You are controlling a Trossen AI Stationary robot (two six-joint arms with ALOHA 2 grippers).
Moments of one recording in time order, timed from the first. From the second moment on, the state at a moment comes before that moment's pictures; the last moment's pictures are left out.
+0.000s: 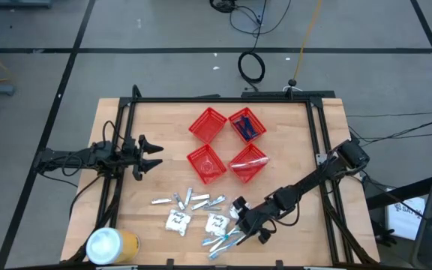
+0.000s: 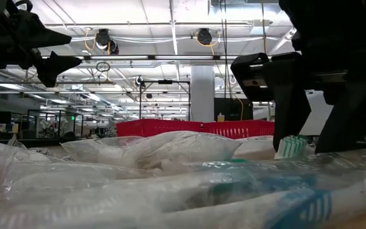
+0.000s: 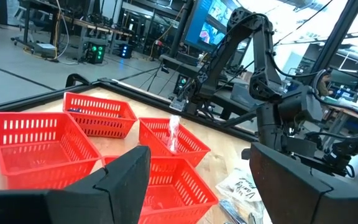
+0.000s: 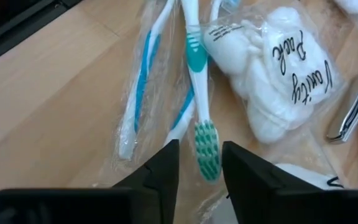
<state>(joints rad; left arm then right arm) -0.03 0.02 0.02 0.06 -0.11 -0.32 0.53 1.84 0.93 0.10 0.00 -0.17</state>
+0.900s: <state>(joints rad) -0.03 0.02 0.02 0.06 -0.11 -0.32 0.53 1.74 0.93 0.13 0.00 -0.23</state>
